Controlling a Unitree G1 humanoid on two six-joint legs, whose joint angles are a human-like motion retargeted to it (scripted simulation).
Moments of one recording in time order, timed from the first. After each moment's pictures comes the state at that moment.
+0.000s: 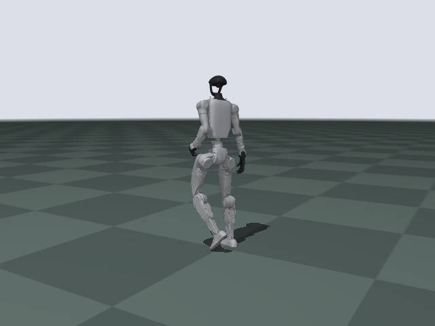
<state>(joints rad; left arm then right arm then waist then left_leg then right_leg) 0.22 -0.04 -0.03 0.53 -0.11 -0.37 -0.47 -0.08 -0.34 -0.61 1.57 -0.26 -0.05 0.18 -0.12 -0.01 -0.09 -0.40 -0.06 0.23 0.84 0.19 0.01 -0.12 -0.12 -0.10 0.05 -0.04 0.06</state>
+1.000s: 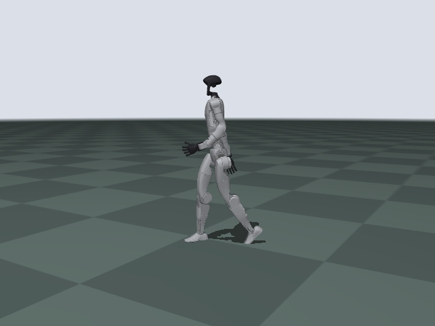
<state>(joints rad) 0.24 -0.03 -0.05 0.48 -0.14 -0.42 -0.45 0.23 -0.14 -0.44 1.60 -0.66 -0.11 0.00 -0.28 0.12 -0.06 0.14 -0.17 -0.19 0.32 0.24 -0.08 -0.36 -0.01 0.20 0.13 0.06 0.14</state>
